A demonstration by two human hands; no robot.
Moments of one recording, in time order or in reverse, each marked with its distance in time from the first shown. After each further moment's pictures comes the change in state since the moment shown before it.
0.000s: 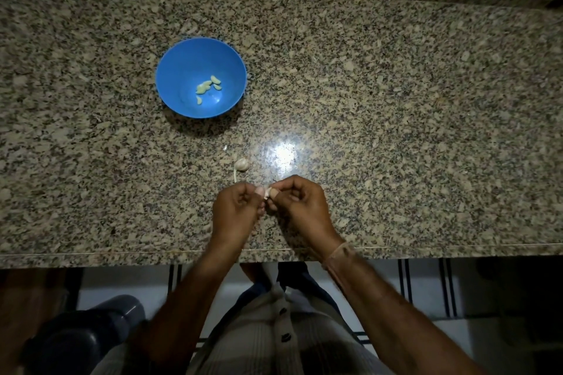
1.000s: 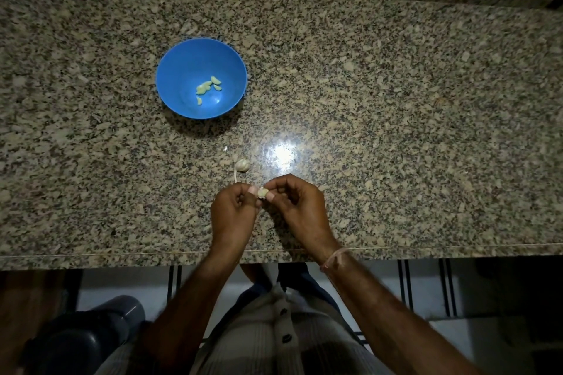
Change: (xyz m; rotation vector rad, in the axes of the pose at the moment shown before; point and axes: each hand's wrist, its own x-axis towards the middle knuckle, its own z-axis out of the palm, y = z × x) left_hand -0.003 0.001 0.004 0.130 0.151 0.037; right_hand -0.003 -0.005 0.004 -0.226 0.004 -0.176
